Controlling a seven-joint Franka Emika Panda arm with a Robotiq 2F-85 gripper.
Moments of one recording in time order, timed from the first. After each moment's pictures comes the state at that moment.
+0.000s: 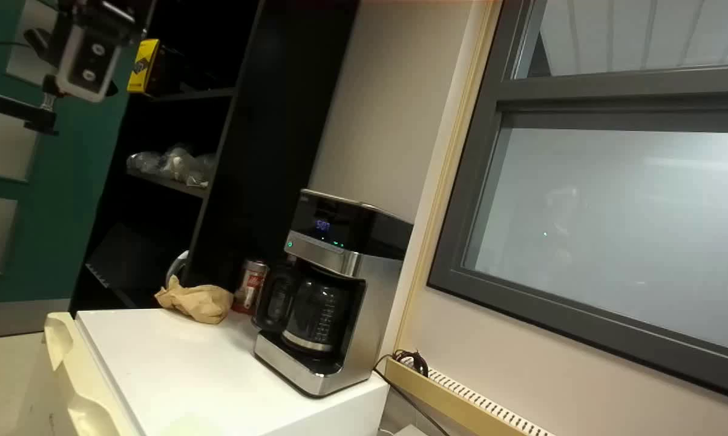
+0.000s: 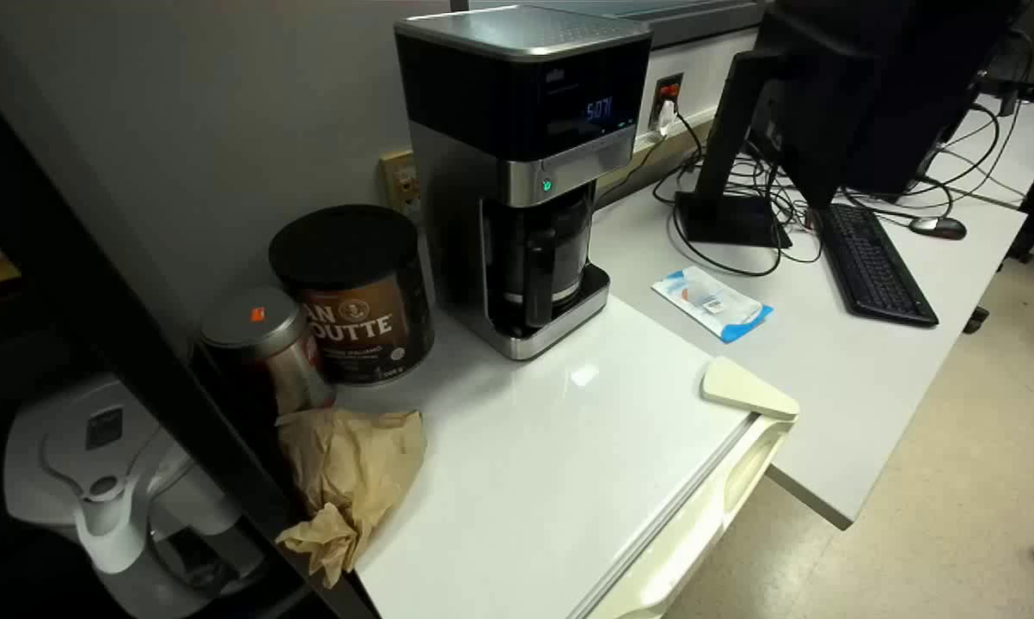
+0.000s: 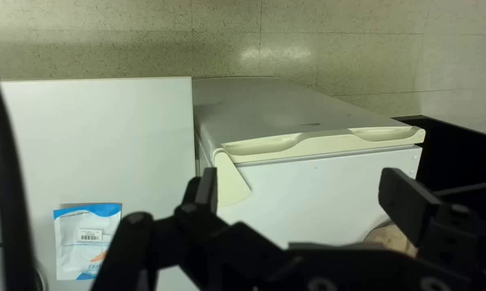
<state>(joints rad) 0.00 -0.29 -0.20 -2.40 0.21 2.08 -0.25</state>
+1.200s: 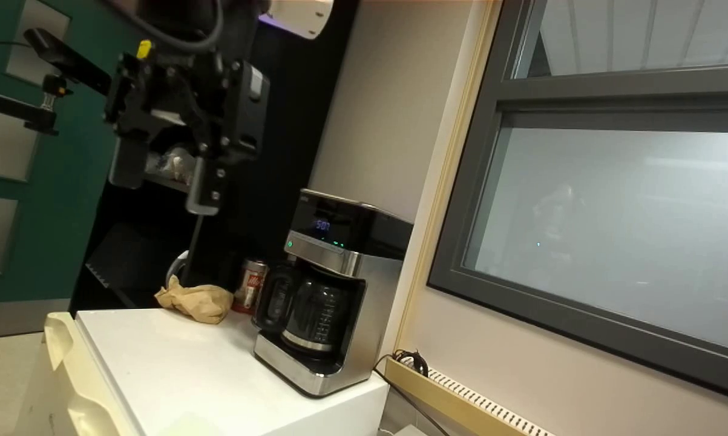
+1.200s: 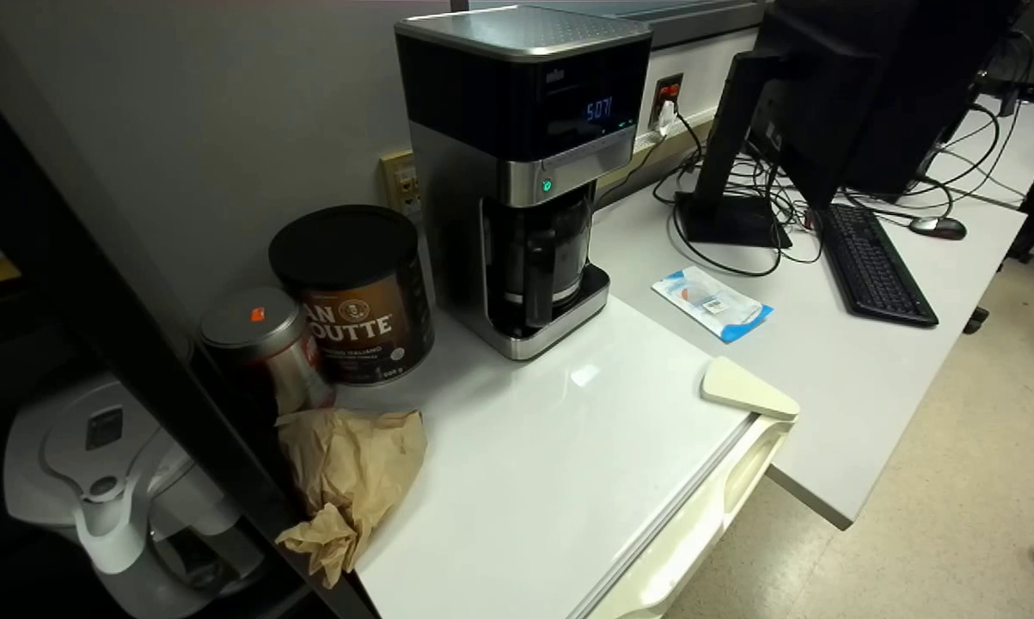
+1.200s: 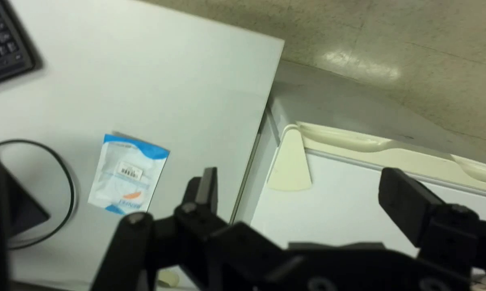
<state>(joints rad) -0.02 -0.08 -0.14 -2.37 -0.02 2.35 -0.35</state>
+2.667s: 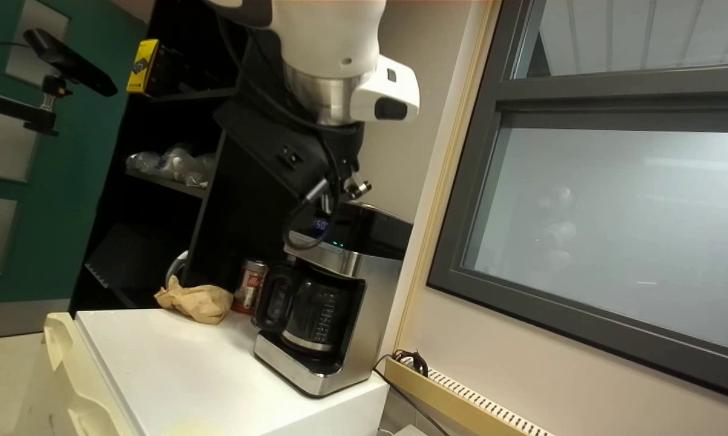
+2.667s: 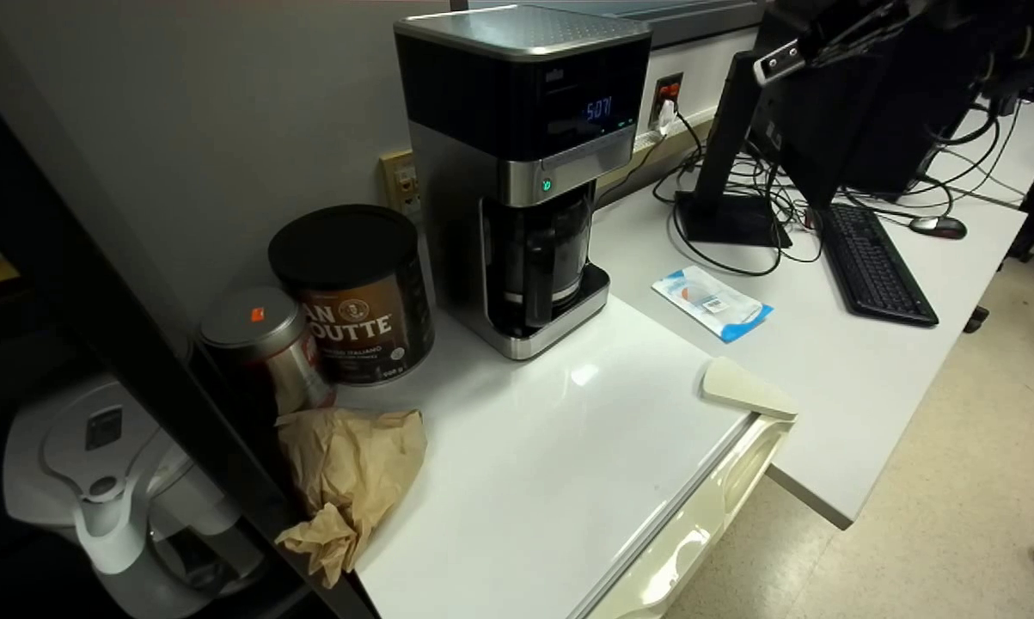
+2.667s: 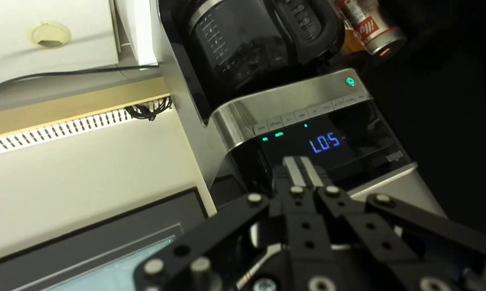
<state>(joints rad) -0.33 0.32 0.24 -1.96 1.46 2.69 -1.41</state>
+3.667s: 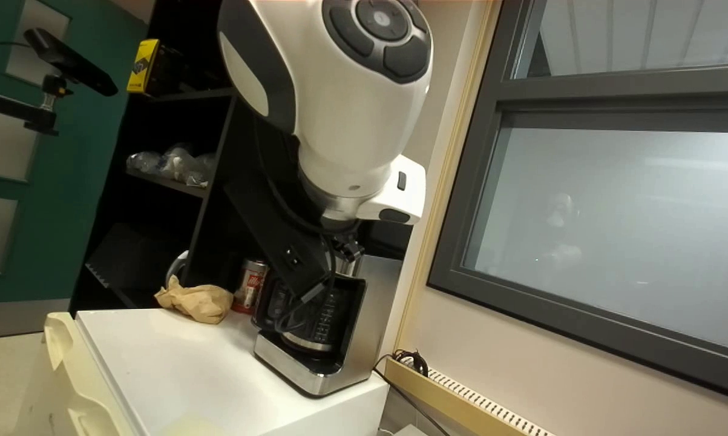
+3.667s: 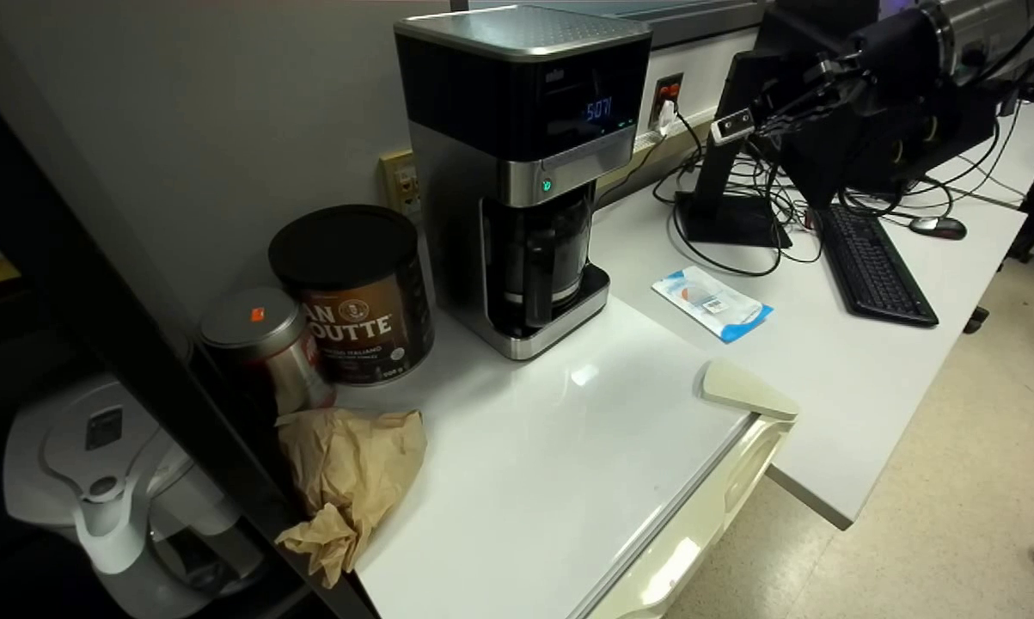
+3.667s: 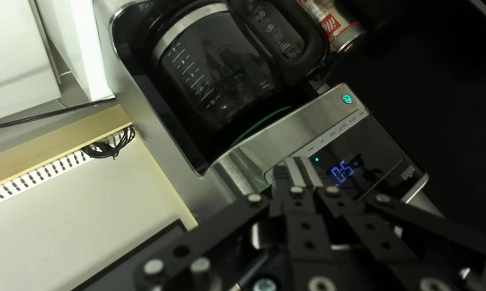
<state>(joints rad) -0.23 0.51 0.05 -1.84 1.62 2.39 -1.50</state>
